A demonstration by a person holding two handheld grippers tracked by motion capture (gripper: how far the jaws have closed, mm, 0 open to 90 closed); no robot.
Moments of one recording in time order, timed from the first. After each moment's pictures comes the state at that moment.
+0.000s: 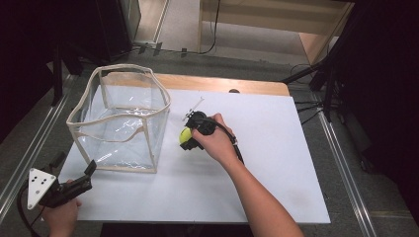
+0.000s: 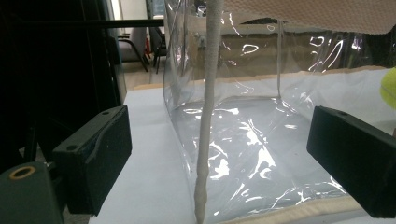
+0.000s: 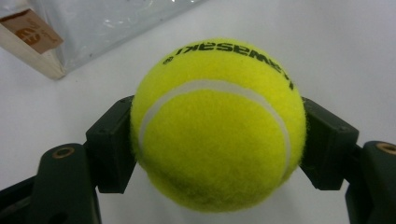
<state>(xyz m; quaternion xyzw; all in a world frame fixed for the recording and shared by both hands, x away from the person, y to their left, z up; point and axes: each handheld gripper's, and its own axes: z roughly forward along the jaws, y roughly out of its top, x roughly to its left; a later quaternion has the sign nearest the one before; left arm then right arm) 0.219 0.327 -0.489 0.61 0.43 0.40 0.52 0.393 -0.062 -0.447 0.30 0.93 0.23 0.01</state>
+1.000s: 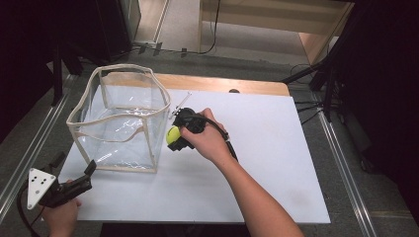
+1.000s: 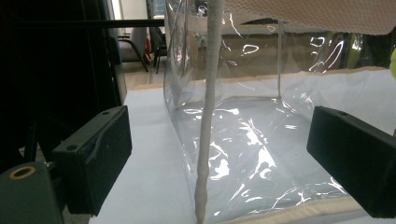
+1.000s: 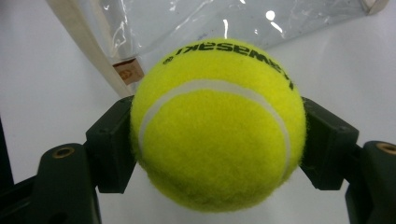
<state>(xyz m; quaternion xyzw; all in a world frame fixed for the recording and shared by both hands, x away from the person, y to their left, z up) 0.219 0.328 -0.488 0.61 0.43 0.41 0.52 0.378 -0.034 -0.408 0.24 0.94 0.25 0.00</state>
